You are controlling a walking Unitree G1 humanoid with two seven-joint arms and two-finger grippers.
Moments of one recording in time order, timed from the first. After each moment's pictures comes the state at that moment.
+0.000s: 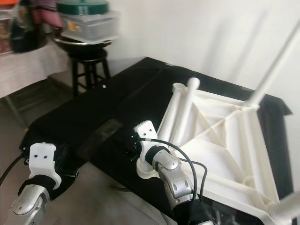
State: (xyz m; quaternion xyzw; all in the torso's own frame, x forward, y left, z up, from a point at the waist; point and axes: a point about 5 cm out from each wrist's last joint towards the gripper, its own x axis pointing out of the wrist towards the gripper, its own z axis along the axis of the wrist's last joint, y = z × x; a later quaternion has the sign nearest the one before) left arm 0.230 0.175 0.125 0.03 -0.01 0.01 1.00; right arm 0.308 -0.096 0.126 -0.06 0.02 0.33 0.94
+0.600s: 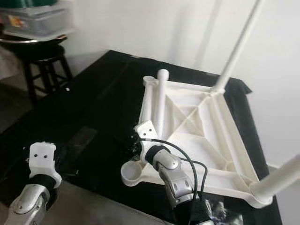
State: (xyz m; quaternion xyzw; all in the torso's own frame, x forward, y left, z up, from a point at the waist) left arm 0.230 0.174 0.126 0.03 -0.01 0.01 1.00; right arm 0.308 -0.096 0.128 -0.06 0.01 0.33 0.94
